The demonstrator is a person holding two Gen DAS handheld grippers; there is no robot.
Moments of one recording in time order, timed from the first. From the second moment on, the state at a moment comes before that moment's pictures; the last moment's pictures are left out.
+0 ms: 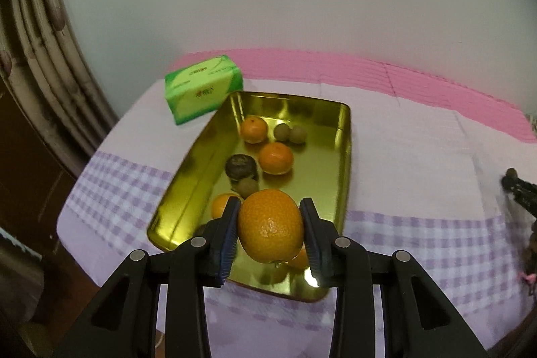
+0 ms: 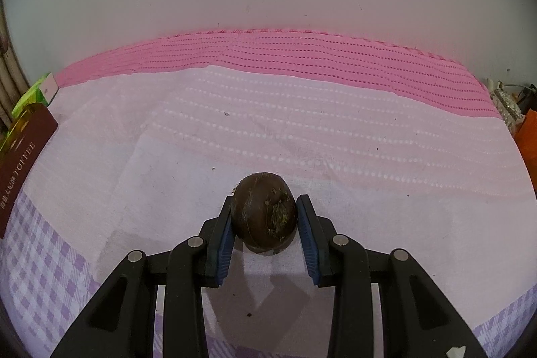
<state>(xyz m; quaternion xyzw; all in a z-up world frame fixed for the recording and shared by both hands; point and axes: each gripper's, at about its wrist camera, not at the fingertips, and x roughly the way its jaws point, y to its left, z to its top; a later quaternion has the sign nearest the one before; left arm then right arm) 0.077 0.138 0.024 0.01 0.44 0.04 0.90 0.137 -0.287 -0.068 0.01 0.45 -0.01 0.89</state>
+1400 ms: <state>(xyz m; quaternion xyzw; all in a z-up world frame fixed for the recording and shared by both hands) 0.107 0.150 -0.020 0.03 0.48 0.06 0.88 0.138 -0.286 -0.068 0.00 0.45 -0.01 0.89</state>
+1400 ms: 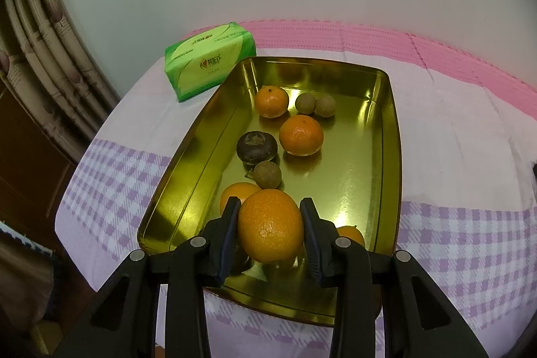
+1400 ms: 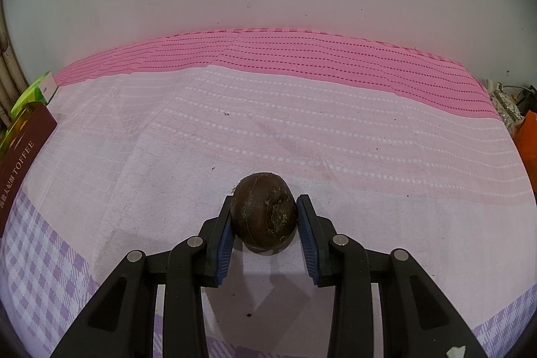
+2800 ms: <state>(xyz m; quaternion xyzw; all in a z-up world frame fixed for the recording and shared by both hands) 0.101 0.152 -0.008 0.05 0.47 0.07 0.88 0.122 -0.228 -0.040 0.04 0.45 0.05 0.89</state>
